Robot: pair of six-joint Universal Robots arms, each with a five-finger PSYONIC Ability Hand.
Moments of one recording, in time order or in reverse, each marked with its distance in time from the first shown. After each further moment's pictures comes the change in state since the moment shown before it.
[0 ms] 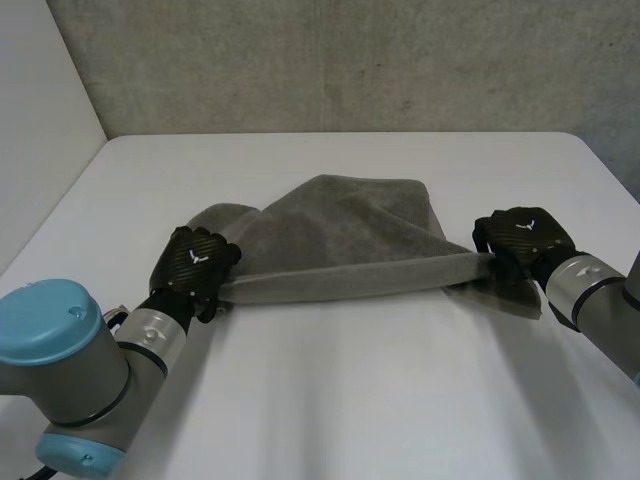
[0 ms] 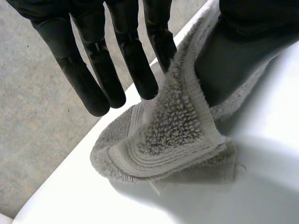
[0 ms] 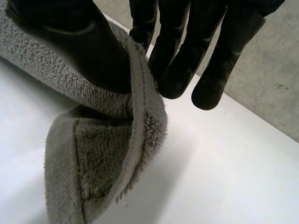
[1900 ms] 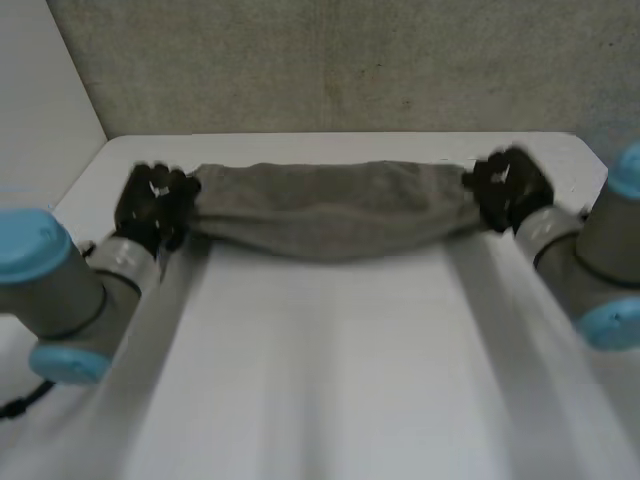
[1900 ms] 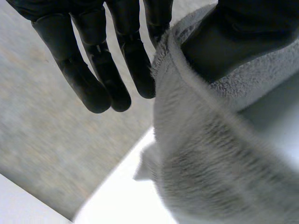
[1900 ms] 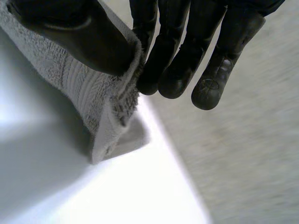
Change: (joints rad) left arm 0.128 -0.082 0.243 -0.018 0.037 -0.013; right arm 0.121 0.116 -0.236 -0.078 0.156 -0.373; left_hand 0.304 0.365 0.389 0.368 0.388; right_hand 0.000 0.010 0.004 0.000 0.045
